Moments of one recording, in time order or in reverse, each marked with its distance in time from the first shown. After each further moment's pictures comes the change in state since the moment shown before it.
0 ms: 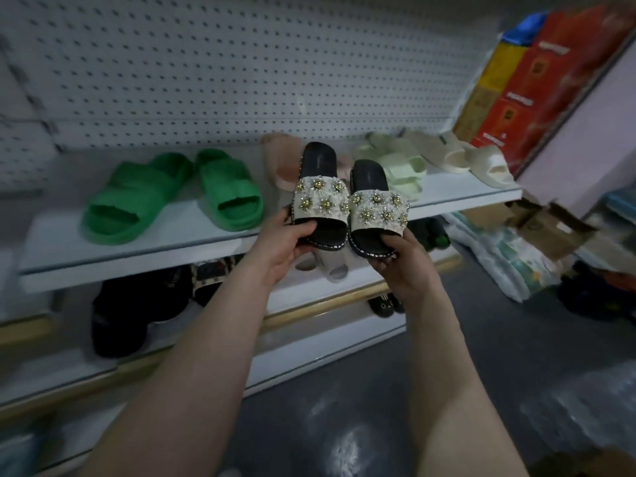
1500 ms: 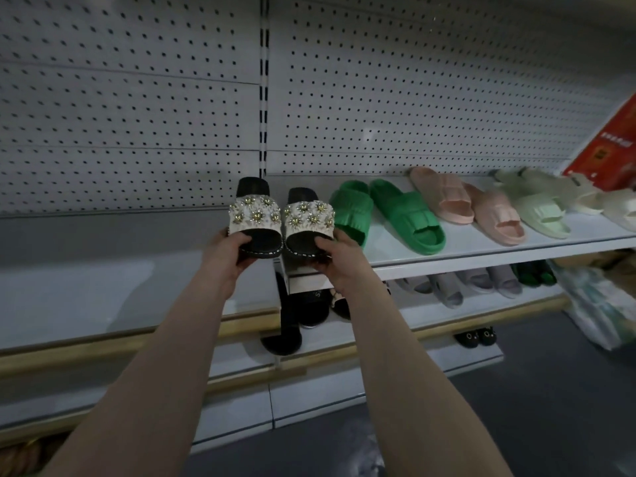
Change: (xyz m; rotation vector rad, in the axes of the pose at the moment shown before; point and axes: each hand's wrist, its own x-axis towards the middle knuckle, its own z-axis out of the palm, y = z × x) left_hand -0.090 0.155 -0.411 -0.094 0.494 0.110; right_hand -0.049 0.231 0.401 -0.087 -0.151 0.222
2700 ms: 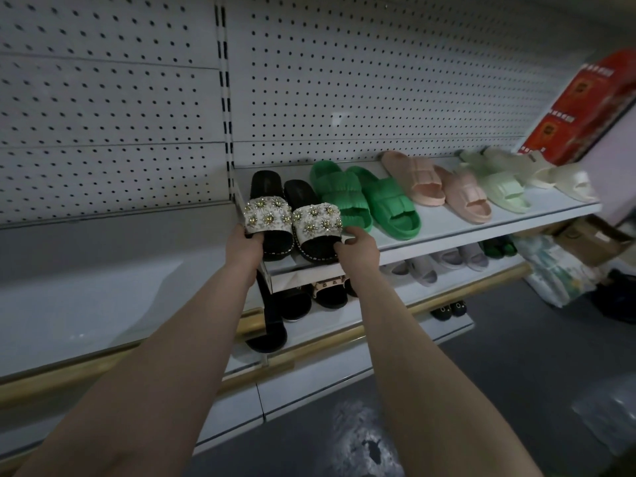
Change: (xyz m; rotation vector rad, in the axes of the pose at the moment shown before) left_hand 0.040 -0.044 0.052 0.485 -0.056 0.135; right_hand 0.000 -0.015 -0.047 -0.963 0.499 -0.207
